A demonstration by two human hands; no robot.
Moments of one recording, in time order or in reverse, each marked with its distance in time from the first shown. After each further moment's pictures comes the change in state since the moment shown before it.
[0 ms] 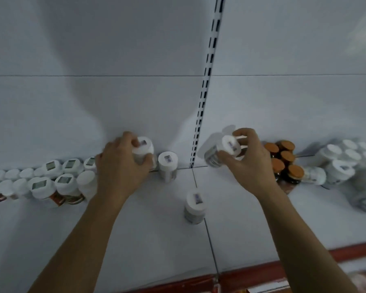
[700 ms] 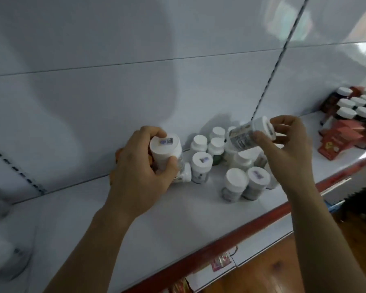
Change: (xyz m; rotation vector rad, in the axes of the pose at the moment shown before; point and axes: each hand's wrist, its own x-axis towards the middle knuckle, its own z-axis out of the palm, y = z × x) left_hand -0.062 0.355 0.158 -0.560 -0.277 0.312; right_hand 0.009 0.222 -0.318 0.089 0.461 0.195
